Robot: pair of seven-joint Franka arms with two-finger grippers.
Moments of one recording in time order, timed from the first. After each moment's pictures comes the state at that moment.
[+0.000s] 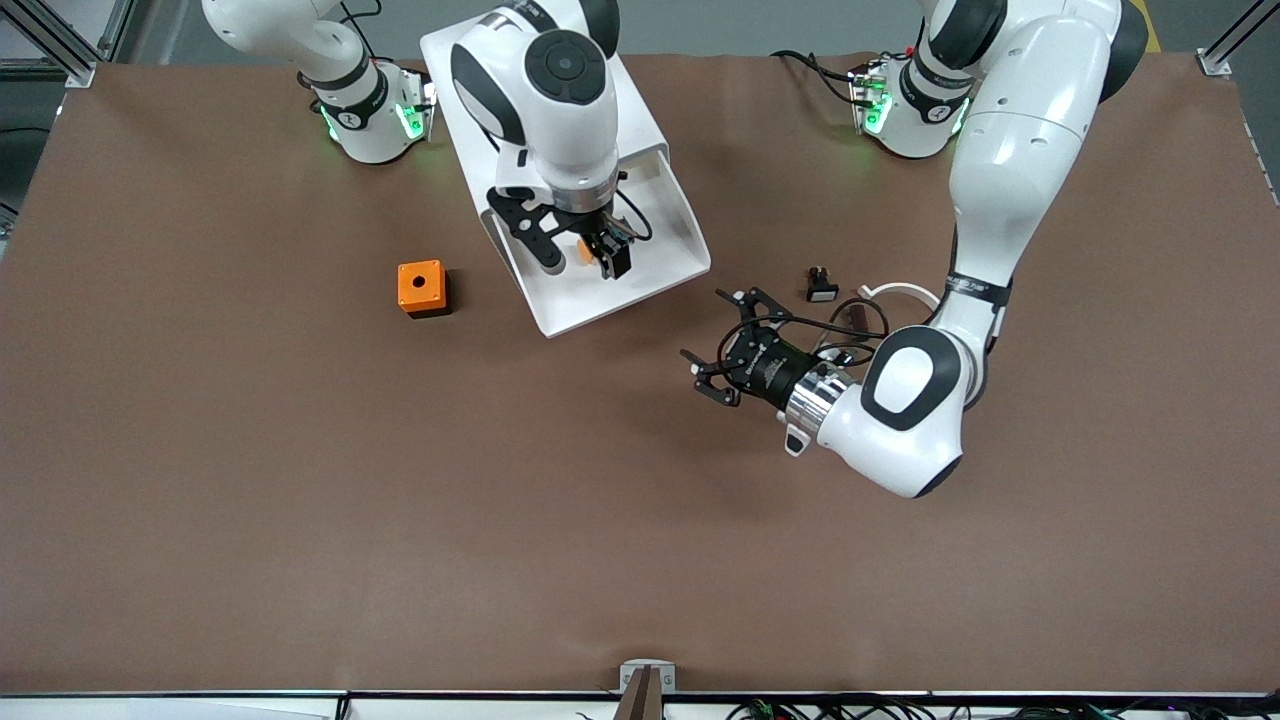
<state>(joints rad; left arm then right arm) -0.28 0.83 -0.11 -1.20 -0.96 1.40 -1.37 0.88 0.27 -0.05 -1.69 0.02 1.89 1.70</state>
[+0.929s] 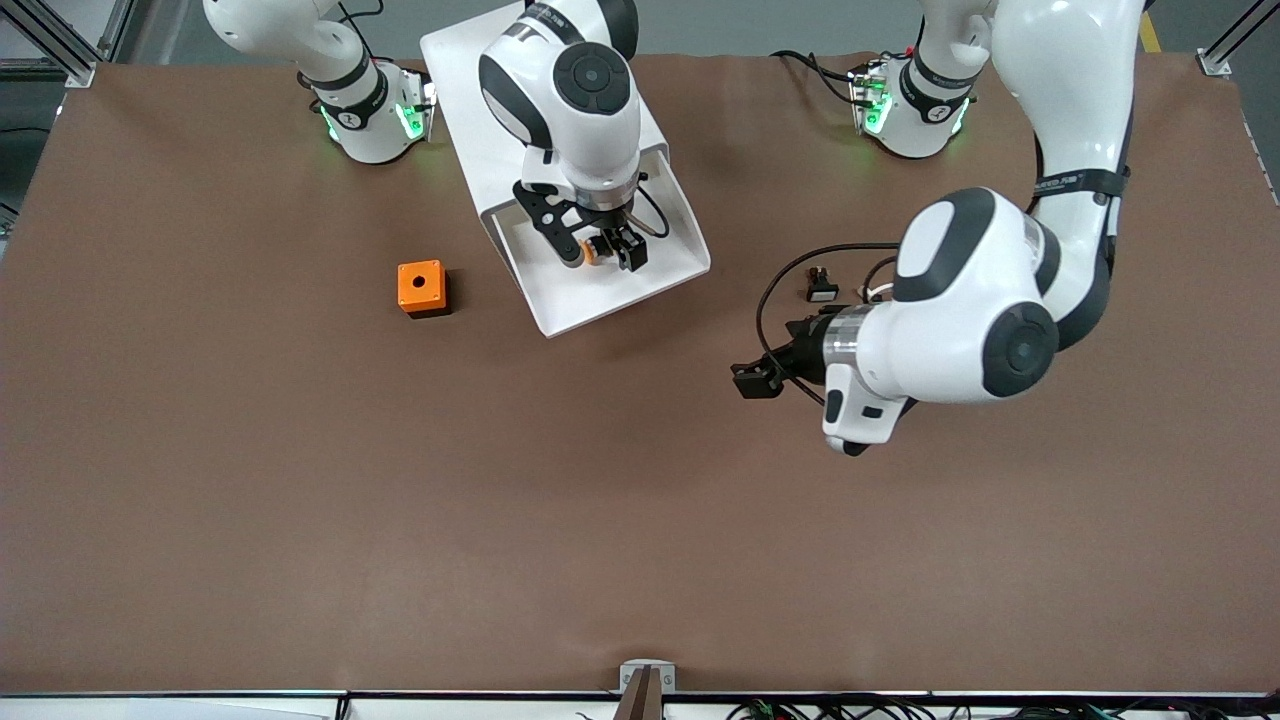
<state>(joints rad) -0.36 0.58 -0.12 -1.20 -0.37 1.65 -1.03 0.91 0.31 -0.05 -1.70 0.08 1.91 1.76</state>
